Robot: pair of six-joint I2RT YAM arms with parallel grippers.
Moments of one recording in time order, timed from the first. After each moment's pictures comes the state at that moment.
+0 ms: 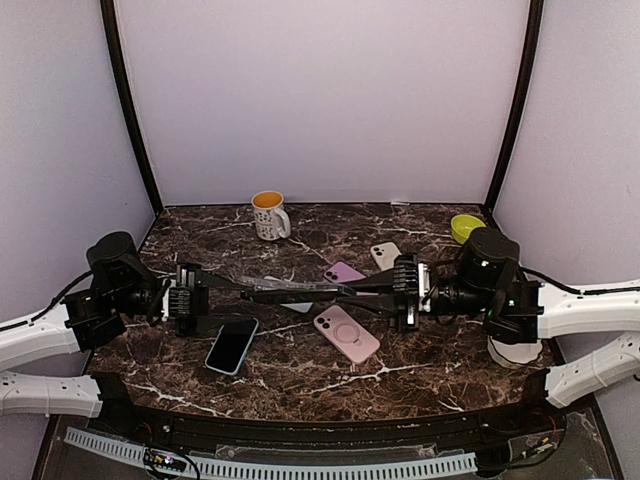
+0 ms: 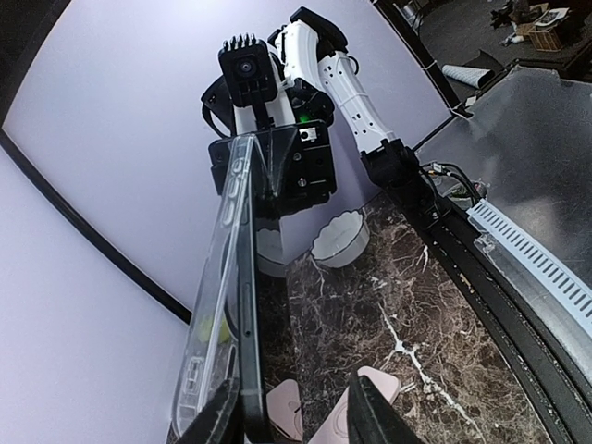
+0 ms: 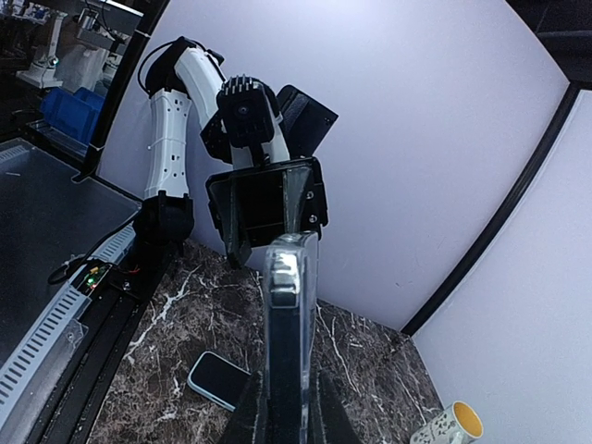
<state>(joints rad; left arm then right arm) -0.80 0.81 0.55 0.22 0.74 0.73 1.10 1.14 0.69 0.50 -0.49 -0.53</state>
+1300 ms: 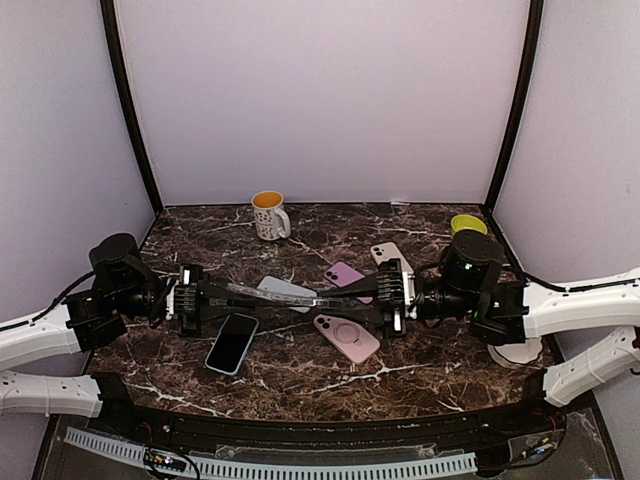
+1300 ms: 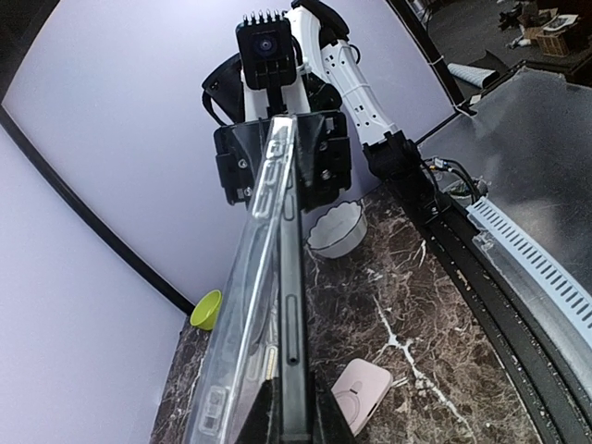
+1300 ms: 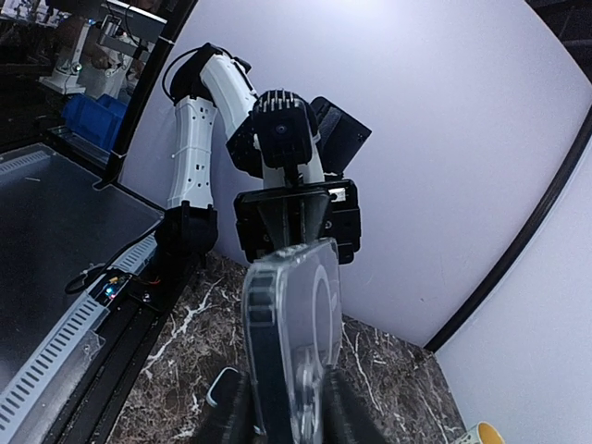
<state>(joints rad) -0.81 0.81 0.54 0.20 0.72 0.70 1.13 1.23 0.72 0.55 -0.53 -0.54</state>
